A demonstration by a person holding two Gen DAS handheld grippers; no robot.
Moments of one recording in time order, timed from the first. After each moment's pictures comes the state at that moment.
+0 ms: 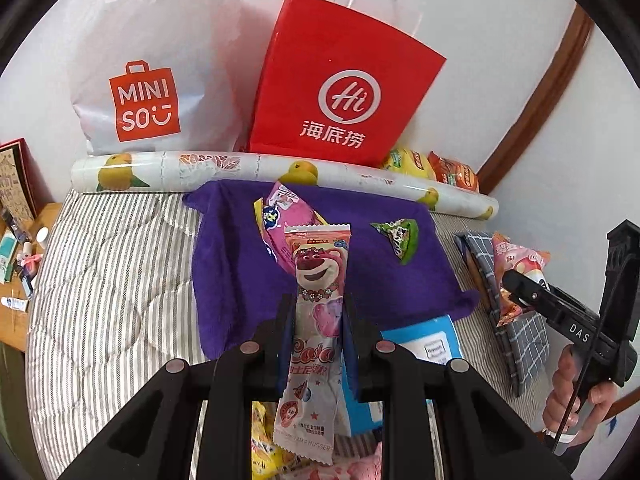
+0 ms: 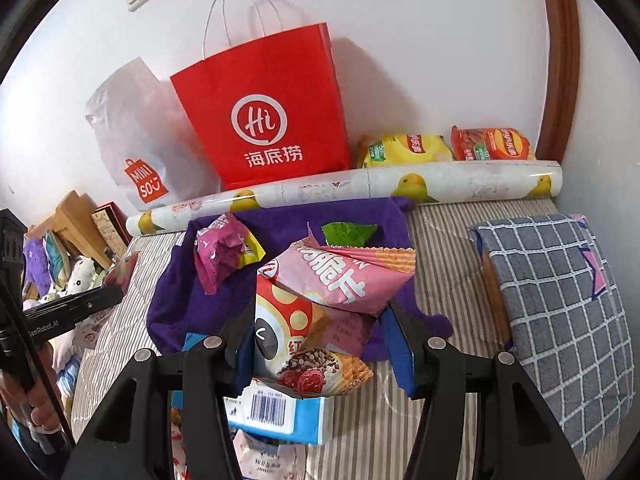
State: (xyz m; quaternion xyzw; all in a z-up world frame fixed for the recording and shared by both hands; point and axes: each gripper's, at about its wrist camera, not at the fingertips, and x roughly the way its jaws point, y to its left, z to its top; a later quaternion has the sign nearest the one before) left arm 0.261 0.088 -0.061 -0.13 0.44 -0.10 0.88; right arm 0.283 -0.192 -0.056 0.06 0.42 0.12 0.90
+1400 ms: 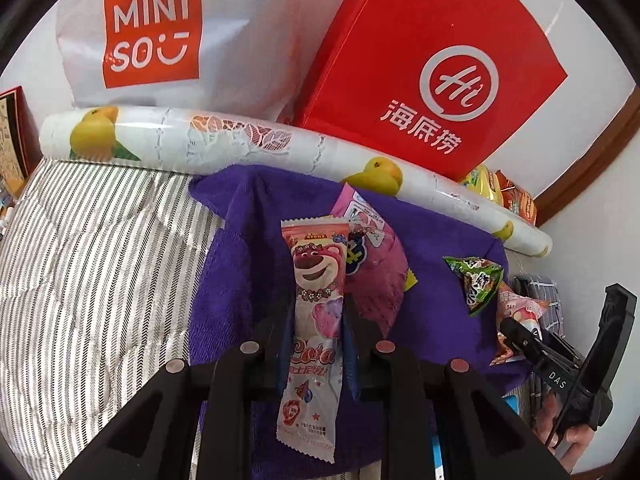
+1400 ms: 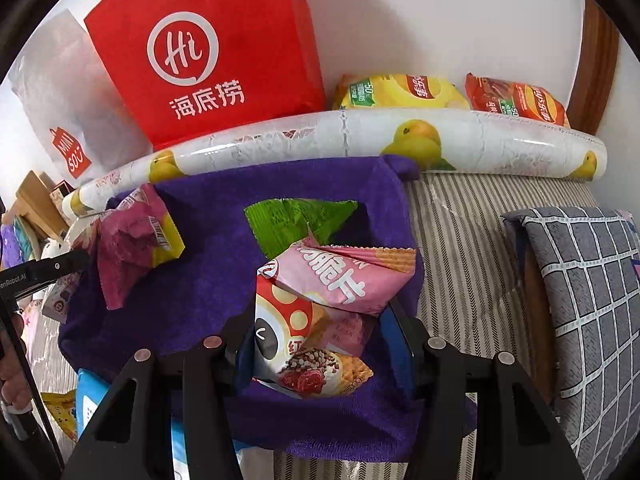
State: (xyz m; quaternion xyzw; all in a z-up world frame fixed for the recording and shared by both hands) left arm 0.354 0.111 -0.144 -0.18 0.48 -0.04 0.86; right arm 0.375 -0.189 -0.152 0.03 0.49 0.10 0.87
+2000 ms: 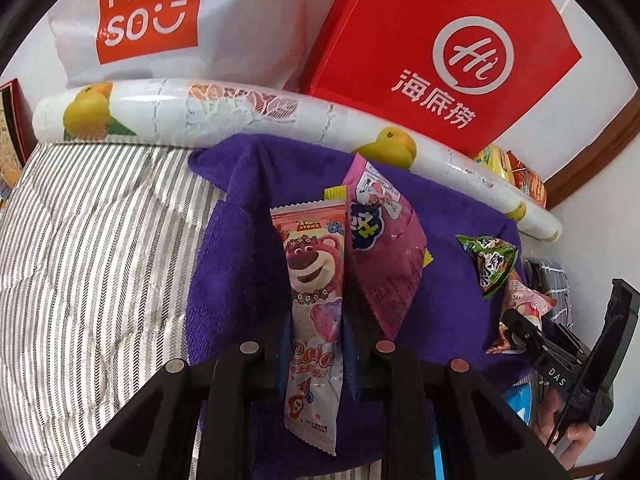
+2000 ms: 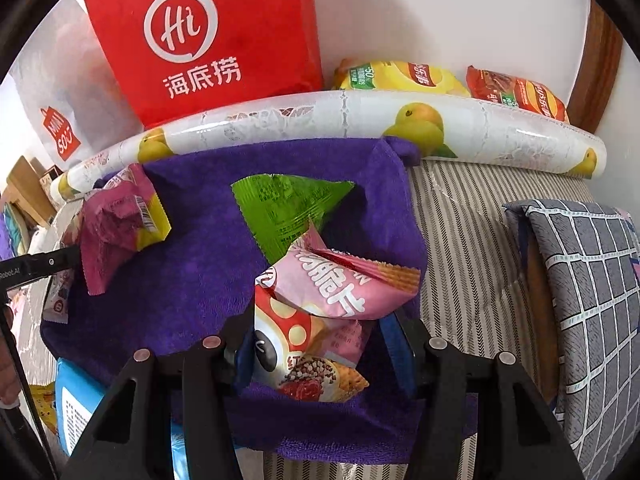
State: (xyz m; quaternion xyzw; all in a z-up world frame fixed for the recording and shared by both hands) left arm 0.362 0.106 -0.158 -0.18 0.51 -0.04 0.84; right arm 0.374 -0.181 -0.163 0.00 0.50 0.09 0.86
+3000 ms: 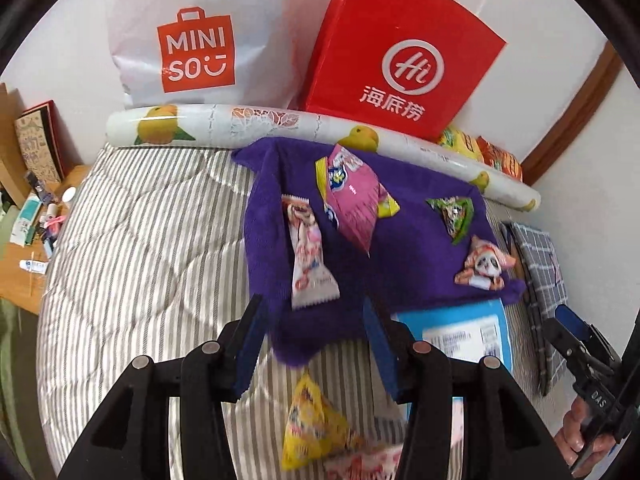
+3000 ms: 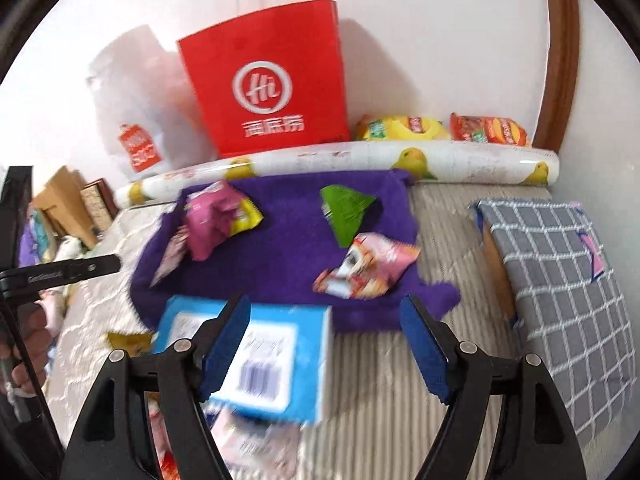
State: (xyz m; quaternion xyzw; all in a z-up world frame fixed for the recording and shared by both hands) left arm 0.255 0.110 -0.091 -0.13 0.49 -0.04 0.86; right arm 0.243 -0.176 -0.079 0.03 0.44 0.12 0.89
